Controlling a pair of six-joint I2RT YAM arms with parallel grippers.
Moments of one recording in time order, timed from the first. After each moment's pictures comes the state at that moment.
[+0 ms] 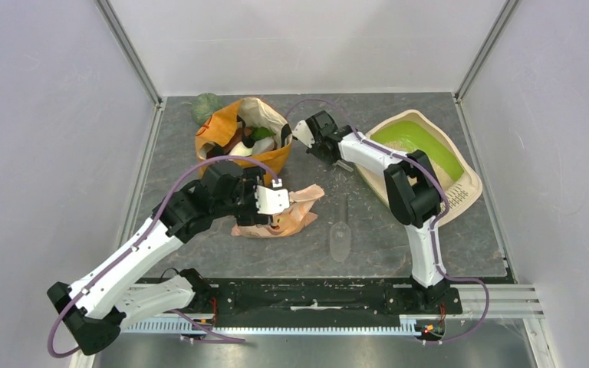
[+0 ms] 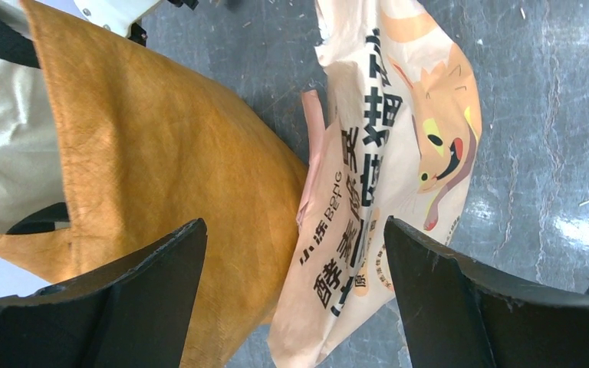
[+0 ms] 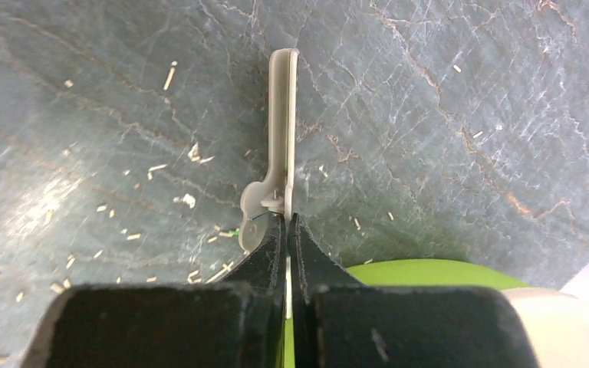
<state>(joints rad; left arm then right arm) -0.75 0.95 1.01 -0.75 0.06 0.85 0.57 2.15 1.65 -0.50 0.27 -0.56</state>
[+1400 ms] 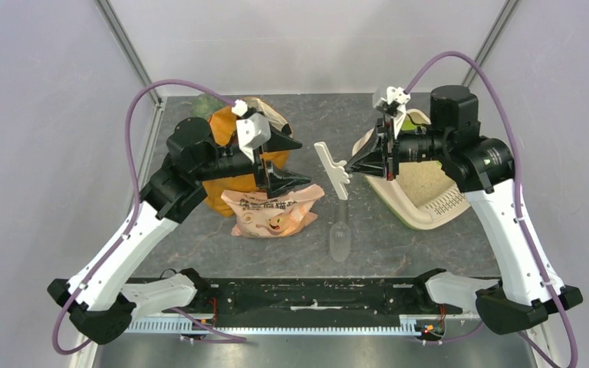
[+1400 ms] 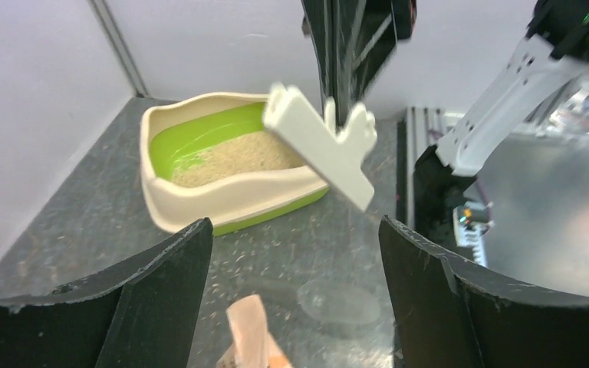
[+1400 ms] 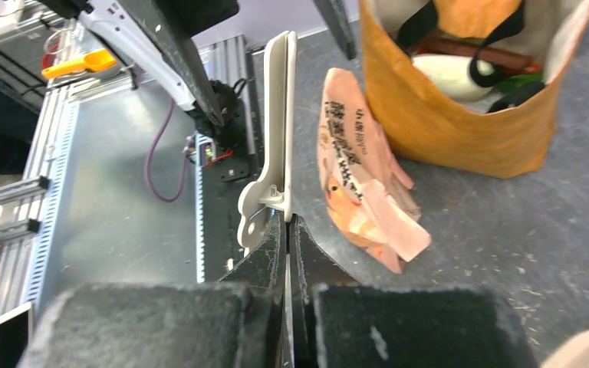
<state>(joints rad) -0.68 1.05 1.32 -0.30 0.69 0.12 0.37 1.20 1.66 -0.89 -1.04 -0.17</state>
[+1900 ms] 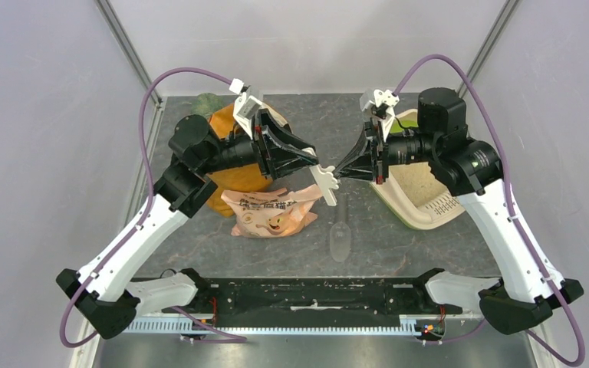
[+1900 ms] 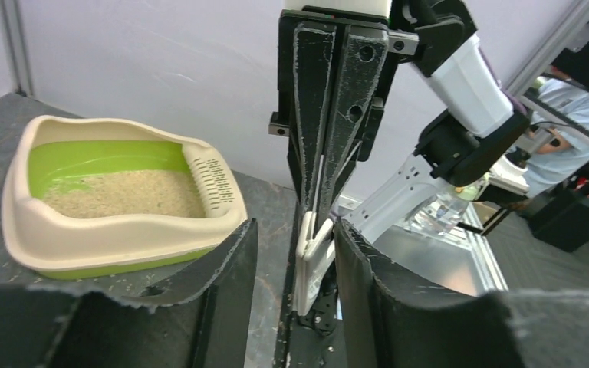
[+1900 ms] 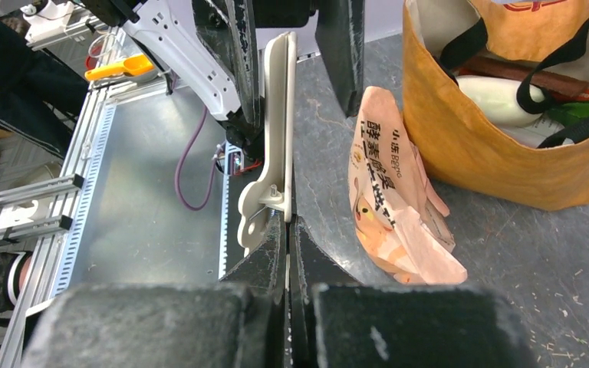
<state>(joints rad) -0.67 1.12 1.29 0.02 0.74 -0.46 0.47 1.20 1.61 -0.77 -1.05 -0.08</state>
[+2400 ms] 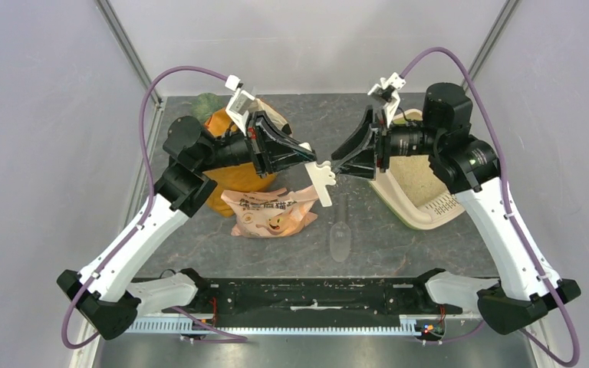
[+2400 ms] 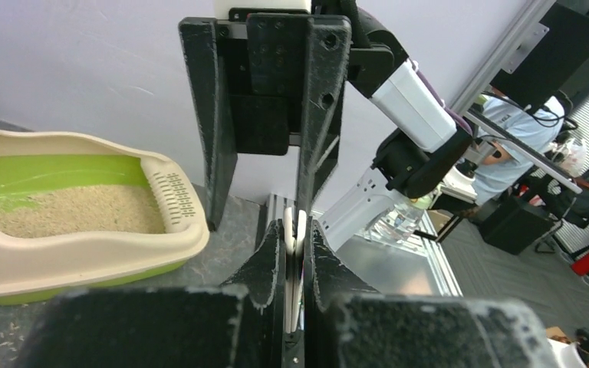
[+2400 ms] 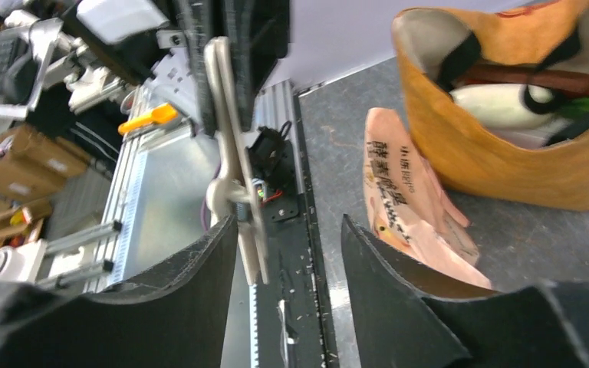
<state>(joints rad) -0.65 1.12 1.27 0.16 0.82 -0.63 0.45 1.20 1.57 -0.58 -1.07 0.16</state>
